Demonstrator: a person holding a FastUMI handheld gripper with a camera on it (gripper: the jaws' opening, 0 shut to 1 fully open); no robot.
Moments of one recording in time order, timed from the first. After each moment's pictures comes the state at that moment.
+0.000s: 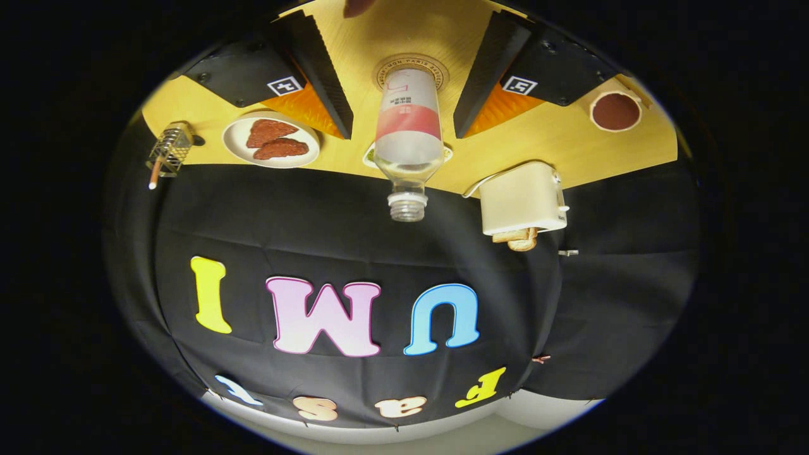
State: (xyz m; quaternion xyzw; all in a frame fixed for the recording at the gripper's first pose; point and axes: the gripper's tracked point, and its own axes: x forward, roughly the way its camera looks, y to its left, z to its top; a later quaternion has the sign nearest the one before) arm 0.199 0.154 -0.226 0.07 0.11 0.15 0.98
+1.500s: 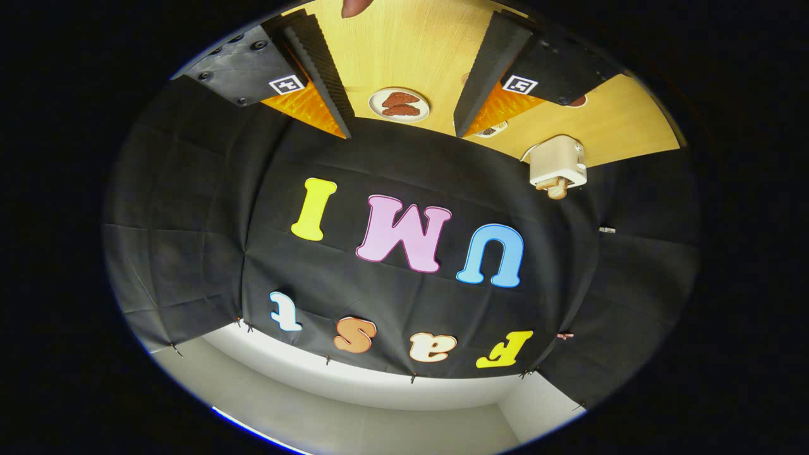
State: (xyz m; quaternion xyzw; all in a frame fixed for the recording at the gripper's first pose) arm 0.044 0.013 -0.002 -0.02 0.04 0.00 1.00
